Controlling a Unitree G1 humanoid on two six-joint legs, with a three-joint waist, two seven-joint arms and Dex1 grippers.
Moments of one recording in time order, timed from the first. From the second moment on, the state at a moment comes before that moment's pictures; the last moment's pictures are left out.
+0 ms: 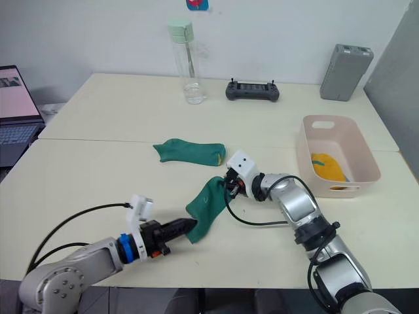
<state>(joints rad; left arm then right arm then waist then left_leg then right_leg) 0.06 0.42 0.35 -0.58 -0.92 1.19 -0.48 -0.65 -0.31 0.37 0.12 0.17 0.59 0.65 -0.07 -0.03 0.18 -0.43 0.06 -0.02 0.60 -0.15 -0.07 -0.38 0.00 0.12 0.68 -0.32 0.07</state>
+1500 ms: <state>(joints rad) -0.16 0.68 0.07 -0.35 -0.93 1.14 -0.86 -0.74 -0.21 0.25 0.29 0.21 0.60 0.72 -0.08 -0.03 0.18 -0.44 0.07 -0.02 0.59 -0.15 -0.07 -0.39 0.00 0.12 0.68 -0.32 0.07</state>
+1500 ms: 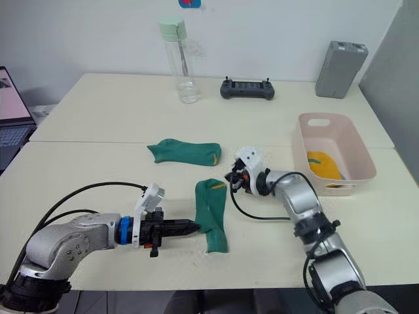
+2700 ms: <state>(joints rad) -0.52 0.69 -0.21 0.12 -0.36 0.41 -1.02 -0.31 -0.71 0.12 -0.59 0.49 0.83 0.97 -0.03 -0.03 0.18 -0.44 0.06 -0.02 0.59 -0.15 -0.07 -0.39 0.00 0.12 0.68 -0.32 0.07</state>
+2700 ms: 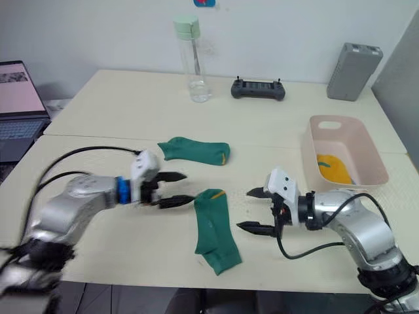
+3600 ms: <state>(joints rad) -0.49 0.51 -0.07 0.22 -0.20 0.41 -0.78 -0.29 -0.60 0.27 -0.49 0.41 0.77 0.80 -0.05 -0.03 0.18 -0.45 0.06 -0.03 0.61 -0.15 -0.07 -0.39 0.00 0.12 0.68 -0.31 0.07</state>
